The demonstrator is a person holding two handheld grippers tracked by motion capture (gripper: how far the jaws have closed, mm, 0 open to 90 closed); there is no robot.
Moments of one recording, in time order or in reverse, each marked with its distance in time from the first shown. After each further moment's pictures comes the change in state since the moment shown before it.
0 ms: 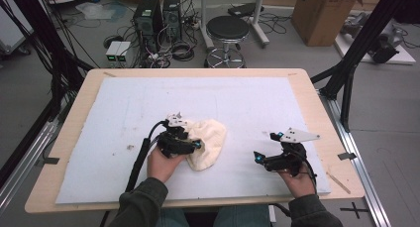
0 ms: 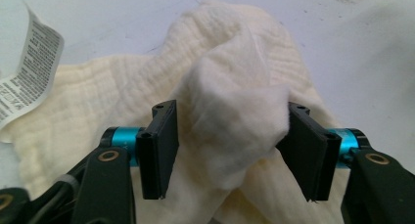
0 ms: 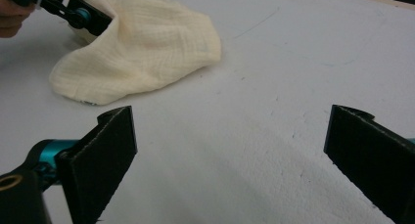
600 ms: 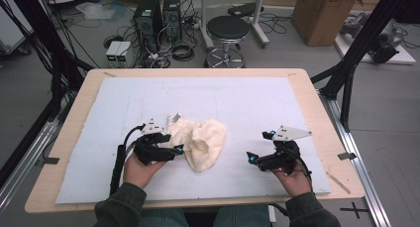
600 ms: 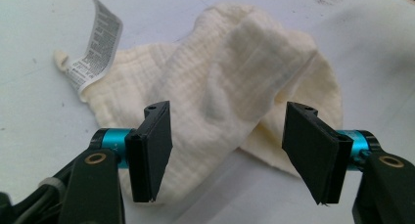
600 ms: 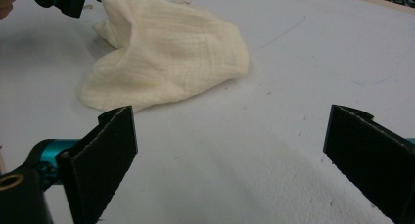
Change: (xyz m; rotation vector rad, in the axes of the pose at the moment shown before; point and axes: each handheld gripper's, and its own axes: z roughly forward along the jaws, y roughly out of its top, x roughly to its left) left arm 0.022 -0.024 -0.051 -0.057 -0.021 0.027; right arm 0.015 0.018 0.009 0.021 0.049 -0.047
